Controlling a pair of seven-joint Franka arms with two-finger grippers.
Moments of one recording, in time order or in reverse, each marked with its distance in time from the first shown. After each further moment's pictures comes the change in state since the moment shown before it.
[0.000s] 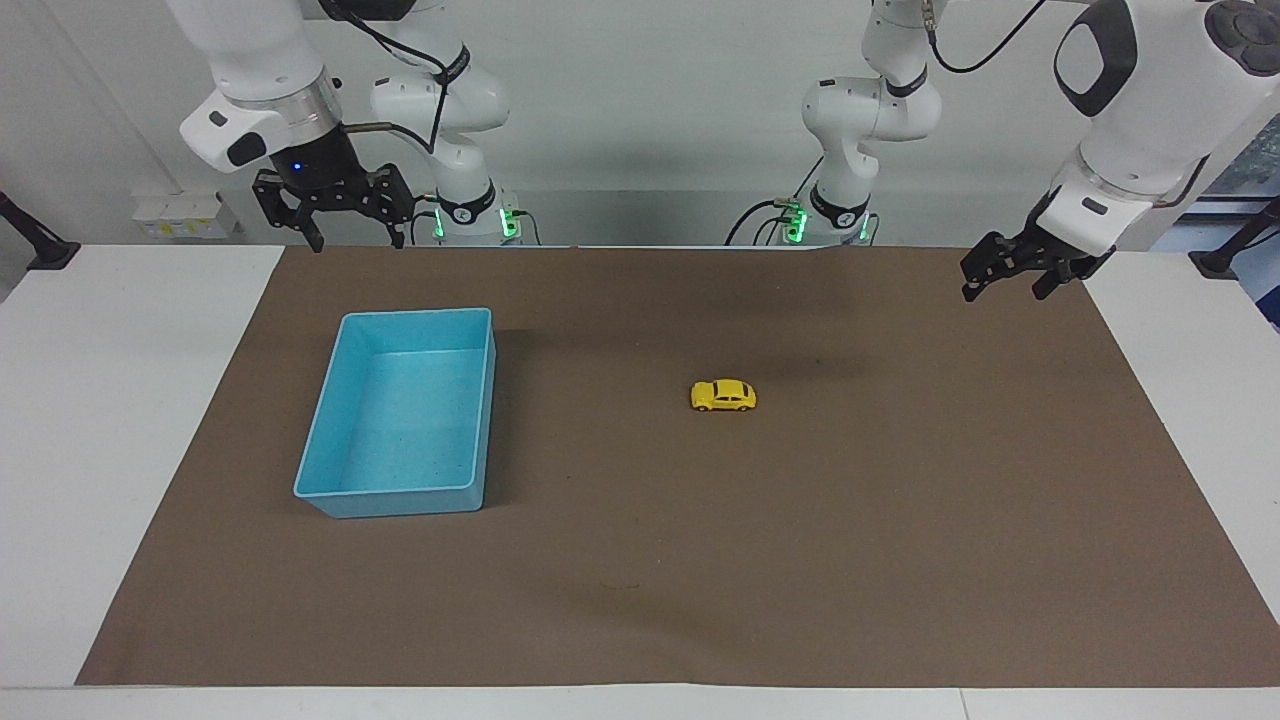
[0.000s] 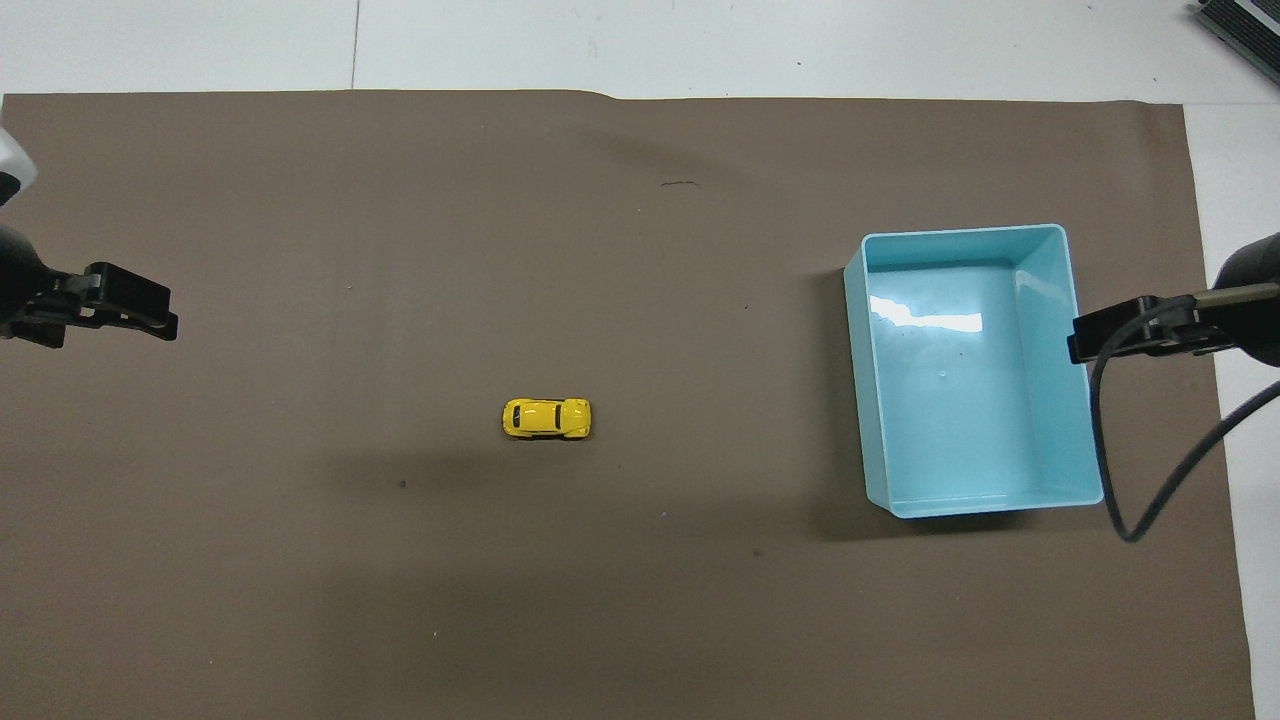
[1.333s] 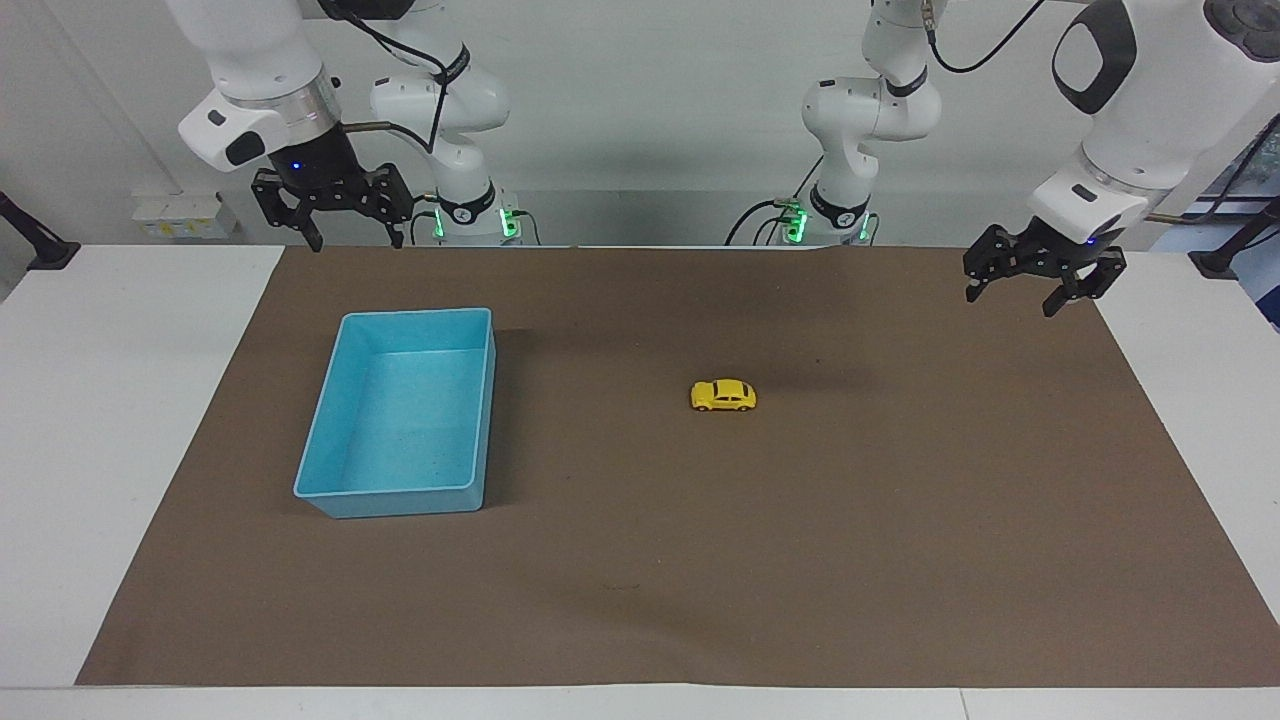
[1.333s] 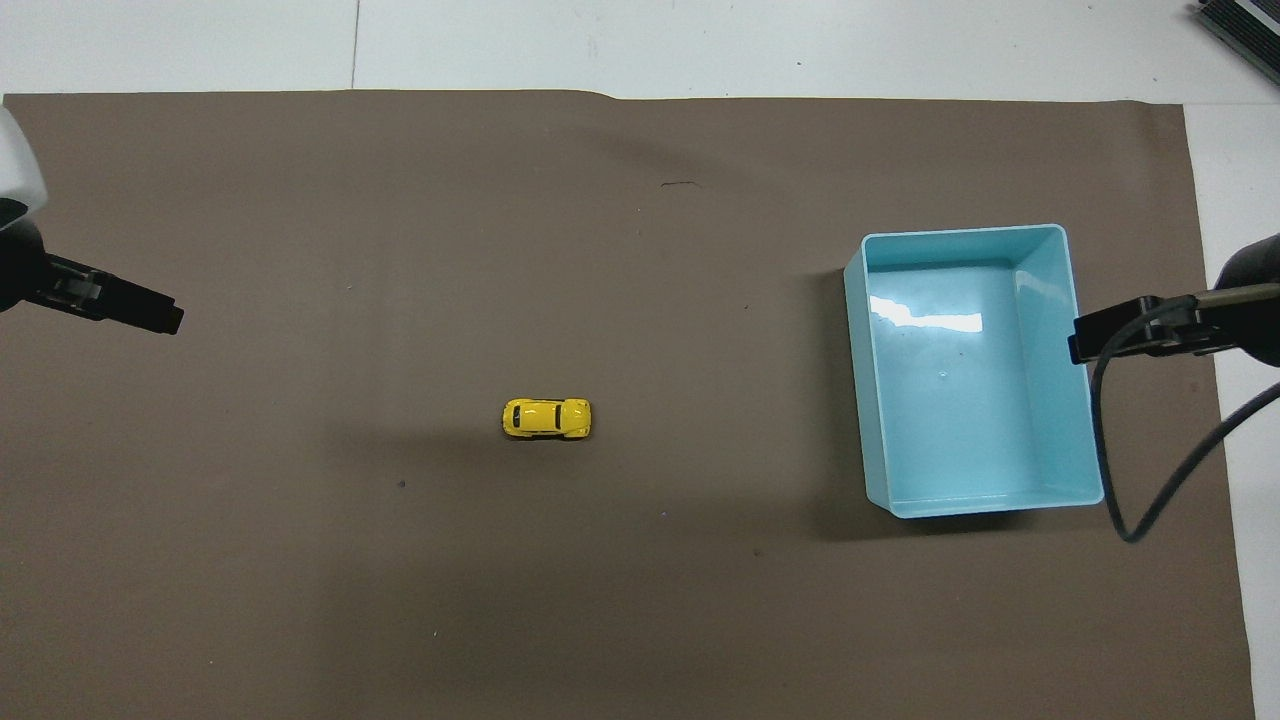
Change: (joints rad) left arm 0.001 -0.002 -0.032 -0.003 0.000 0.075 0.353; right arm 0.000 0.000 0.000 0.000 0.000 0.000 0.000
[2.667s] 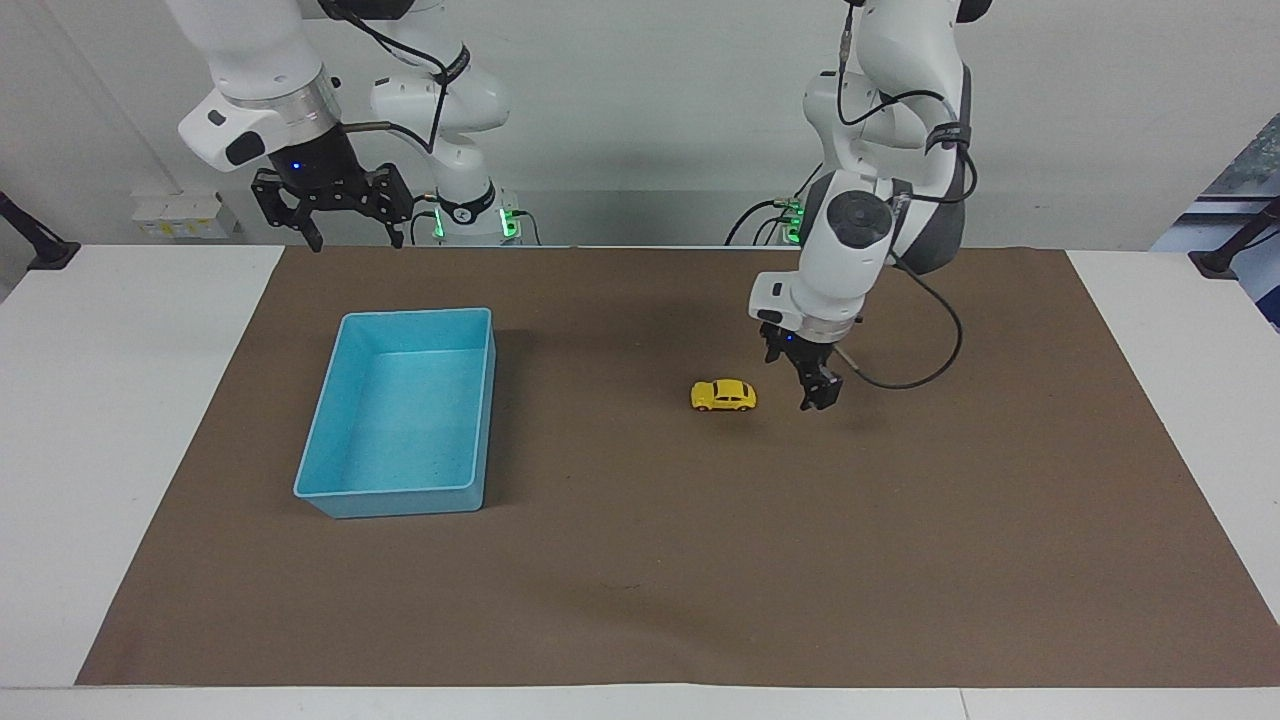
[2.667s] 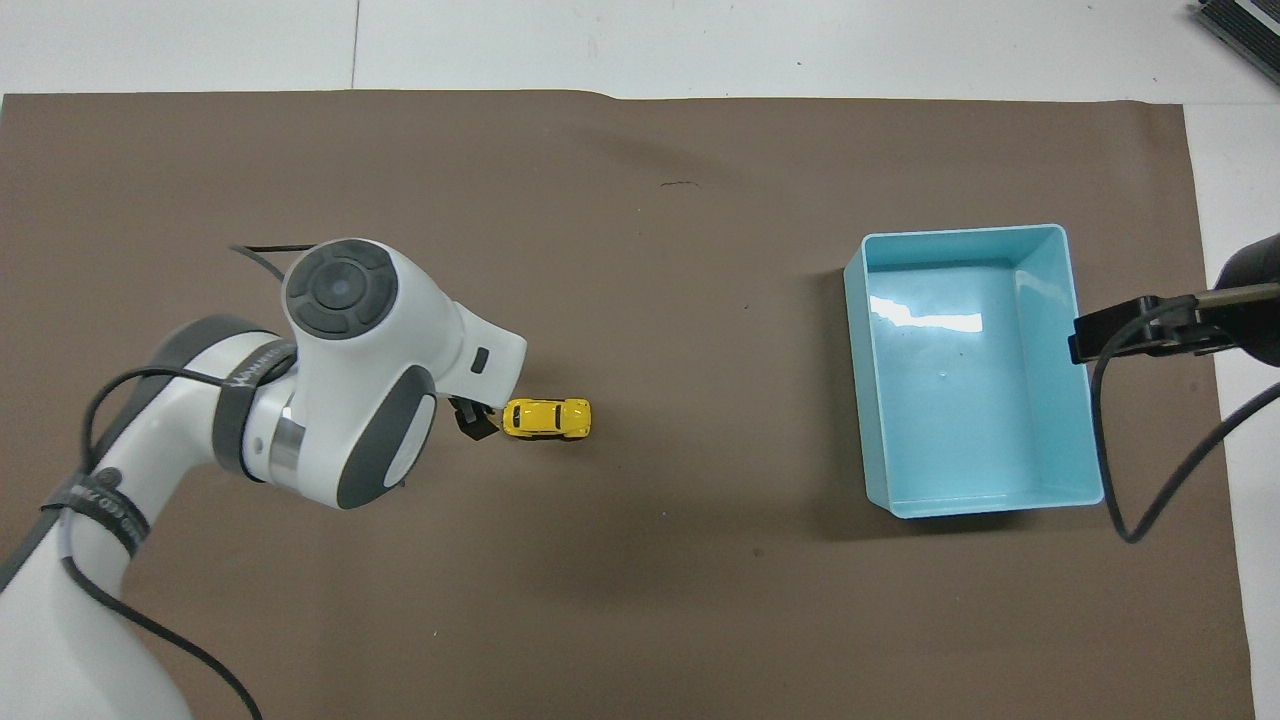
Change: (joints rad) left arm -0.396 0.142 -0.024 -0.416 0.026 0.553 0.440; right arm 0.000 0.000 0.000 0.000 0.000 0.000 0.000
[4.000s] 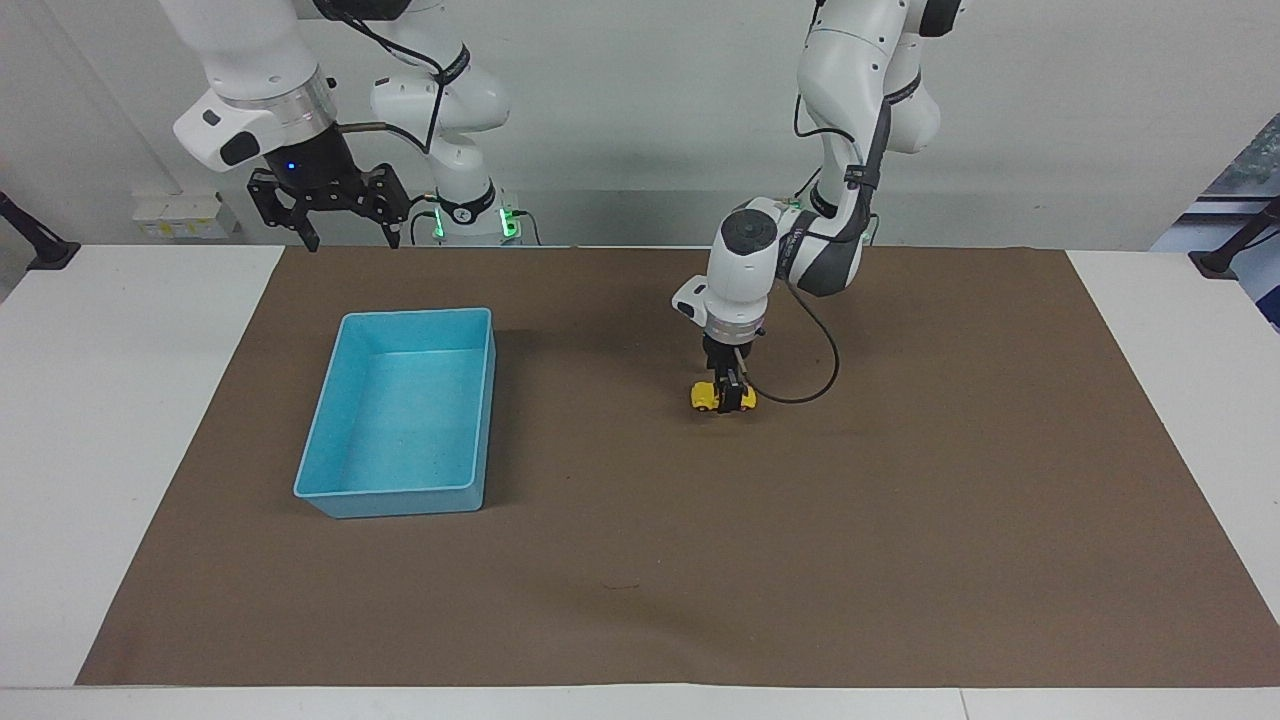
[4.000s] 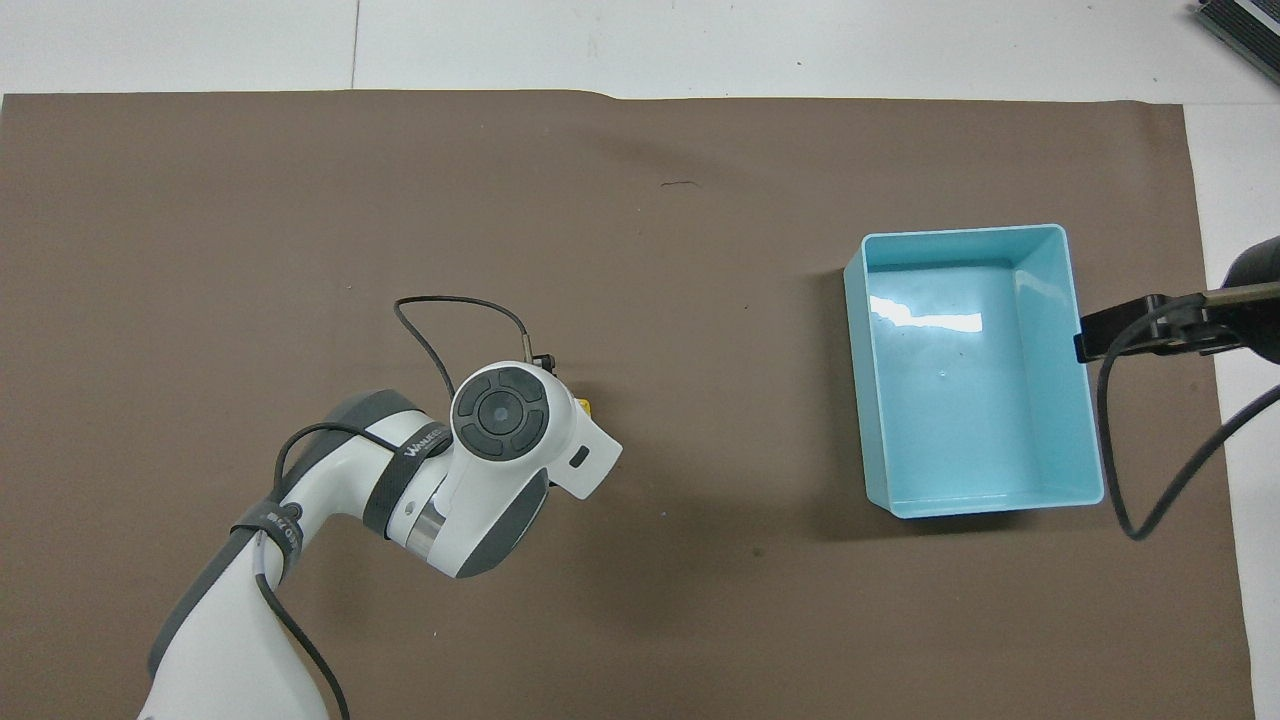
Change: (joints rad) left arm -0.150 0.050 -0.001 -0.143 0.021 0.264 0.122; right arm -0.002 0.000 -0.007 0.000 0.000 0.000 0.000
